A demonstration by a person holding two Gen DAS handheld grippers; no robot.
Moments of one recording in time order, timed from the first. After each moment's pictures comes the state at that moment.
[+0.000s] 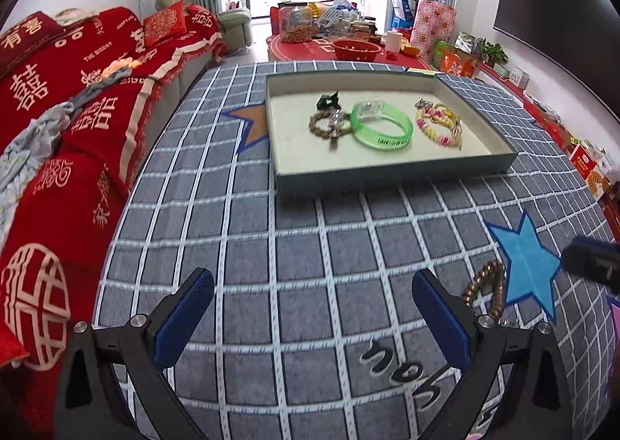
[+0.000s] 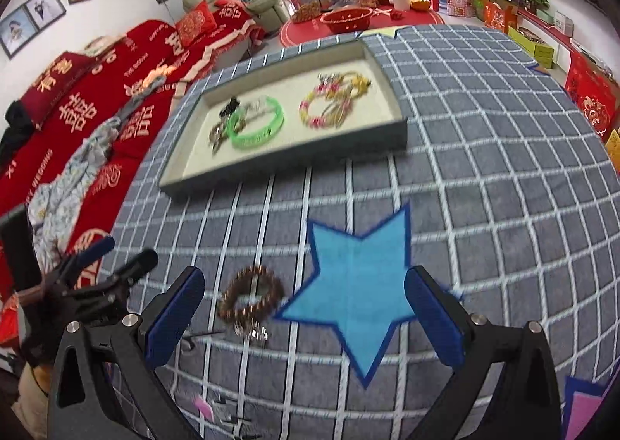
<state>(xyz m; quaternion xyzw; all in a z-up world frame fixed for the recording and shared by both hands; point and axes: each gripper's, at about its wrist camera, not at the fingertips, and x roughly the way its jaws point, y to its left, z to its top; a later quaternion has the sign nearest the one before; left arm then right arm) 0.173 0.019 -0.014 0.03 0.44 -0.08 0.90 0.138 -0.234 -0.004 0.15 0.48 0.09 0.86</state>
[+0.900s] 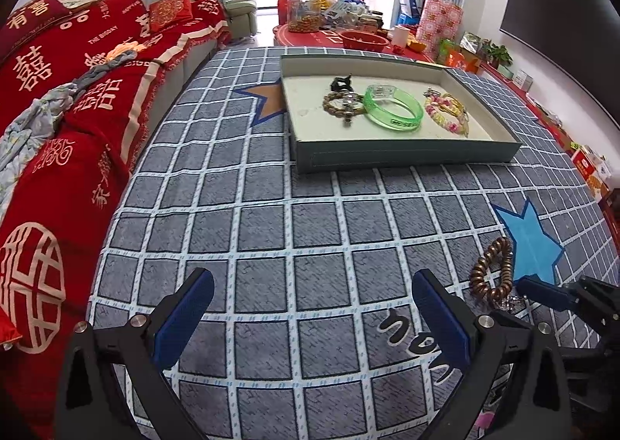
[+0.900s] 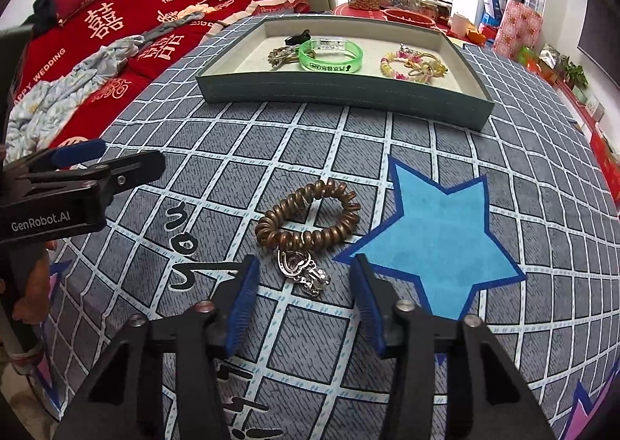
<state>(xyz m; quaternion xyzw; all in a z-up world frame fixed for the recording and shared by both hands) 0.167 0.033 -0.023 0.01 0.45 -0.08 0.89 0.105 -0.155 -0.036 -0.01 0.48 0.12 0.87</state>
